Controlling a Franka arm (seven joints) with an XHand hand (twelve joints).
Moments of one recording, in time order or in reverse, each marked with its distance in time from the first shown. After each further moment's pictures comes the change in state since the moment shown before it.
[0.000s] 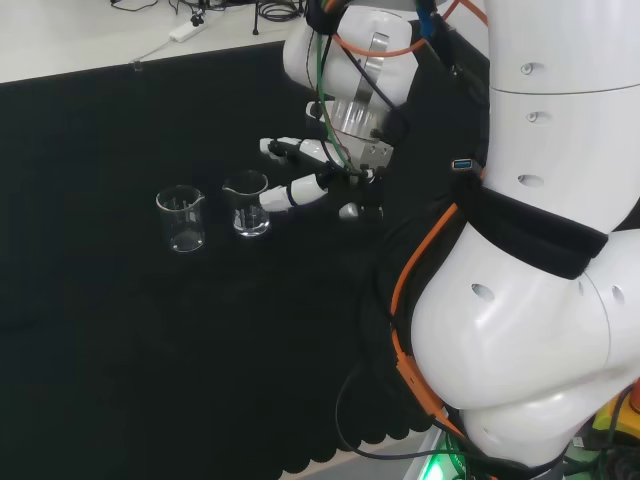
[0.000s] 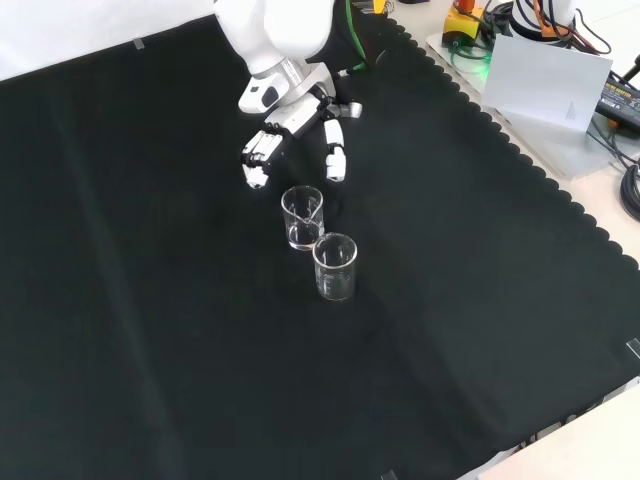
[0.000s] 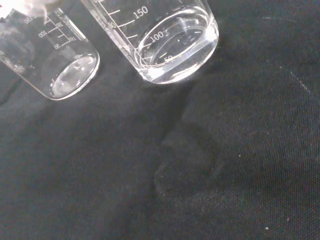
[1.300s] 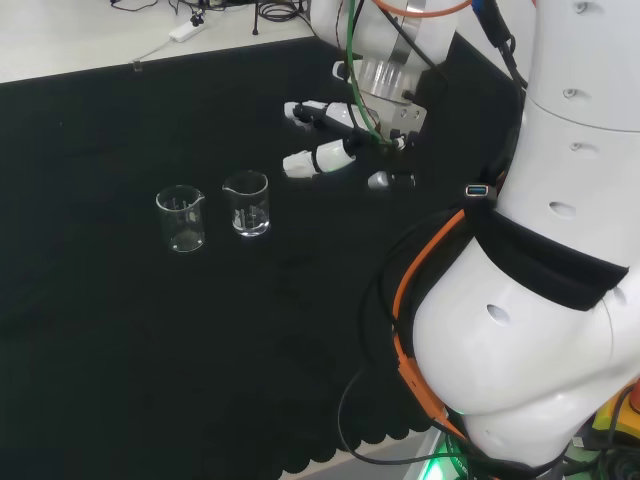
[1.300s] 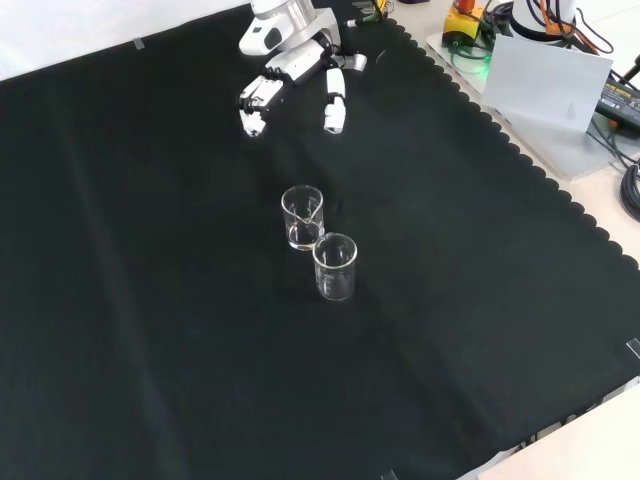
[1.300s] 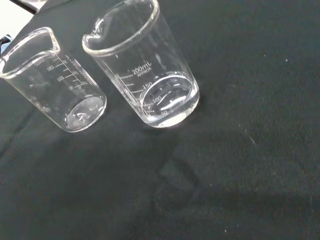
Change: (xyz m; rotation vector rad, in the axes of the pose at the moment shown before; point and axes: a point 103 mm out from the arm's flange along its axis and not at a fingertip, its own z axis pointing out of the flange) arm 0.008 -0.047 -0.068 -0.038 -0.052 0.030
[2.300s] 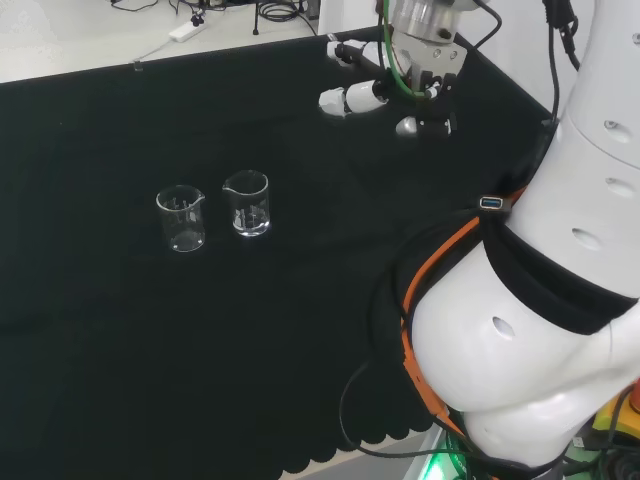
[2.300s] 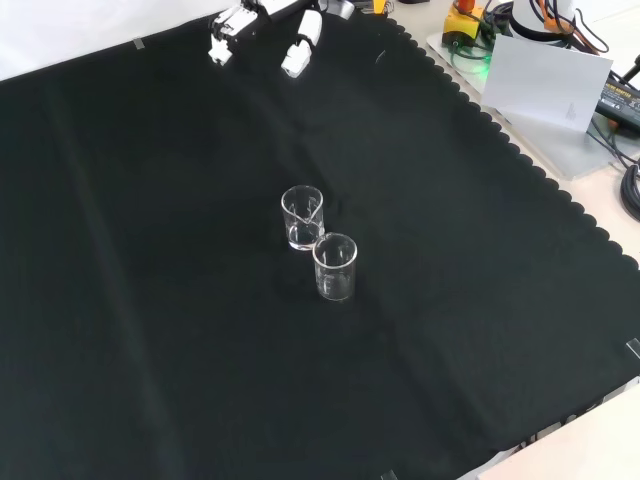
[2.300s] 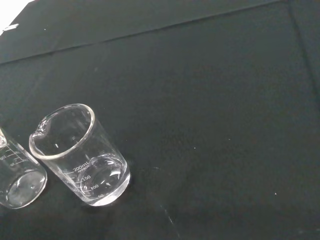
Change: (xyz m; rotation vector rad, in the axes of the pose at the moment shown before) arm -0.008 -0.022 -0.099 -0.099 -0.121 0.173
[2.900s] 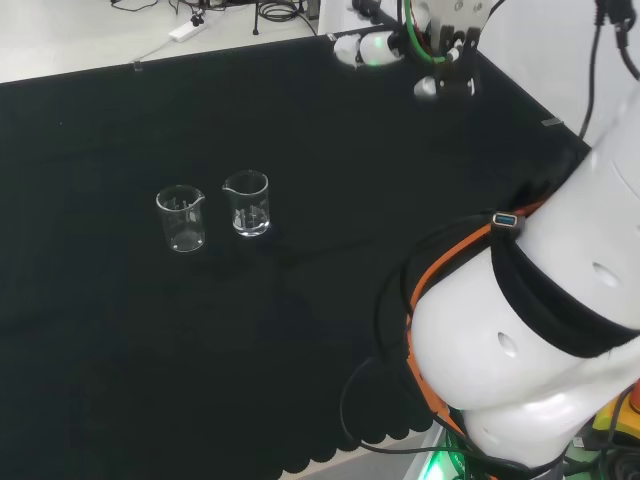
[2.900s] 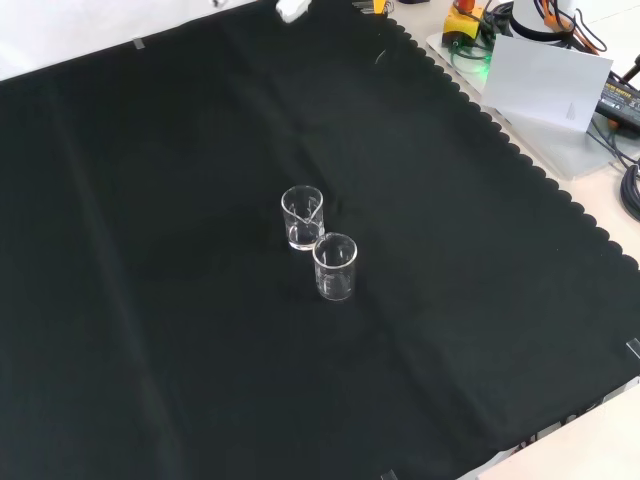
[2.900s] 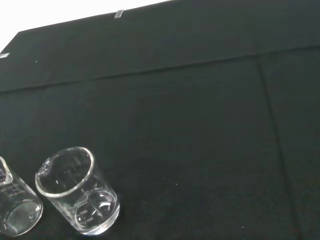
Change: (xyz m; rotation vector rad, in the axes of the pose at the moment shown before) arm 0.005 -0.026 -0.064 -0.055 -0.056 0.028
